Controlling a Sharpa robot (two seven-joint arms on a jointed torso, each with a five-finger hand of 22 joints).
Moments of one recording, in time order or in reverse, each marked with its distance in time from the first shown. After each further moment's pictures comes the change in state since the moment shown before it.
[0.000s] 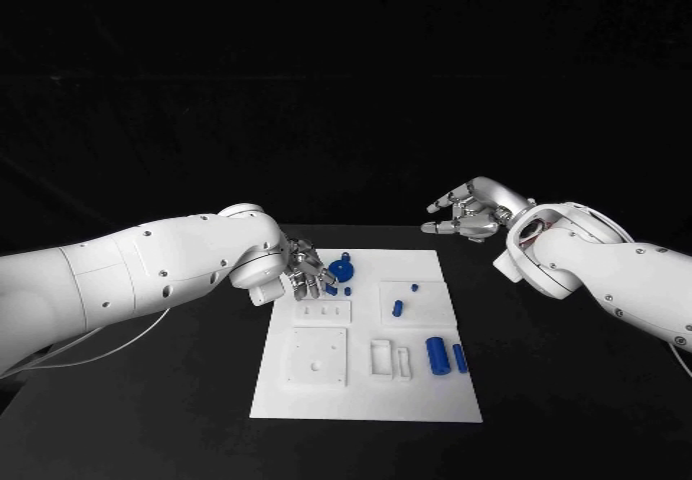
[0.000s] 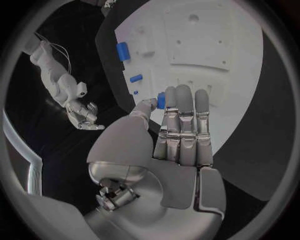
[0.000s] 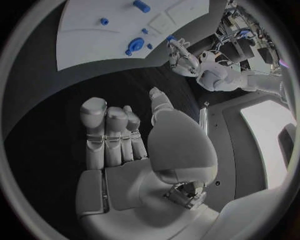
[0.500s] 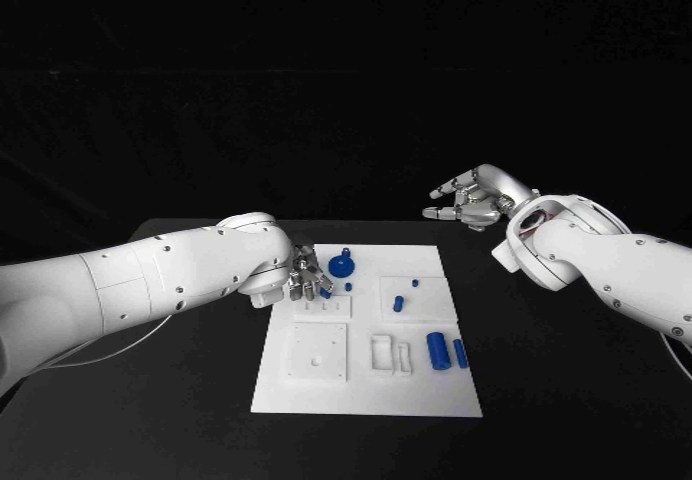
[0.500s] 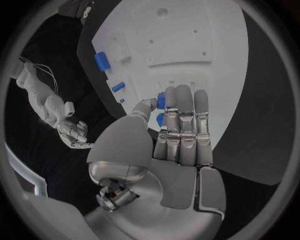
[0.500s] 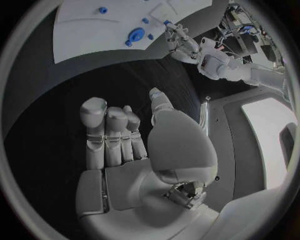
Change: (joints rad) left arm -0.041 0.026 0.000 -0.025 -0.177 -0.003 -0.016; left_hand -0.005 -0.005 -0.001 -0.005 0.022 0.000 0.000 -0.001 -0.002 0.000 0.000 0.011 0.000 0.000 0.001 0.000 0.012 0.000 -0.007 -0.001 0.012 0.009; right arm 0.005 0.013 0.002 -0.009 0.024 -0.054 -0.001; right_hand 0.000 0.000 0.006 0.006 0.004 0.000 0.000 0.000 0.000 0.000 0.000 0.000 -0.003 0.000 0.000 0.000 -0.001 0.000 0.000 0.000 -0.004 0.000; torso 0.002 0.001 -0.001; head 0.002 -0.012
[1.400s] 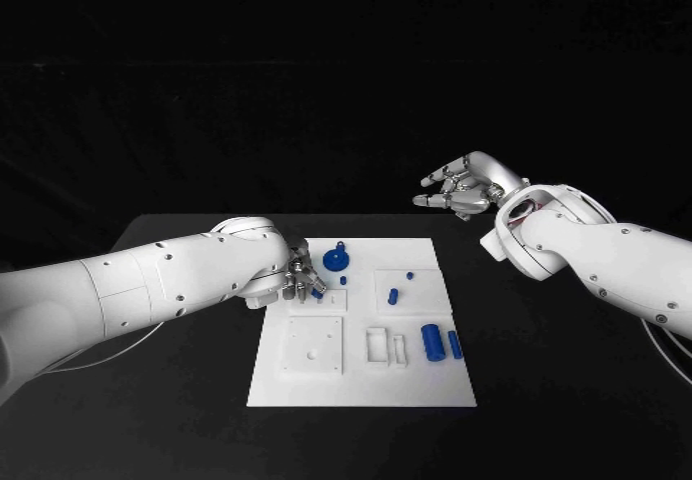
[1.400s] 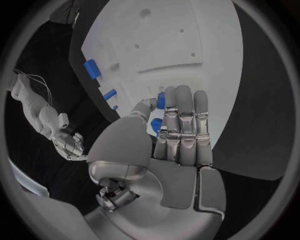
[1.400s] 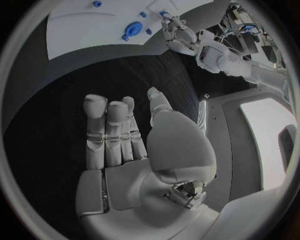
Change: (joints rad) left arm -0.034 0.020 0.001 -0.025 -0.075 0.003 -0.005; left_hand -0.010 -0.003 0.012 -0.023 0.015 0.000 0.000 0.000 -0.004 0.000 0.000 0.010 0.003 0.001 0.002 0.007 0.015 0.000 -0.004 -0.003 0.012 0.010; right arm 0.000 0.011 0.000 0.007 0.000 -0.046 0.003; right_hand 0.000 0.034 -0.018 -0.068 -0.016 0.004 -0.004 0.000 0.000 -0.028 -0.021 -0.286 -0.465 -0.008 -0.008 -0.084 -0.126 0.000 0.004 -0.004 -0.163 0.000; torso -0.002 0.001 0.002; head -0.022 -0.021
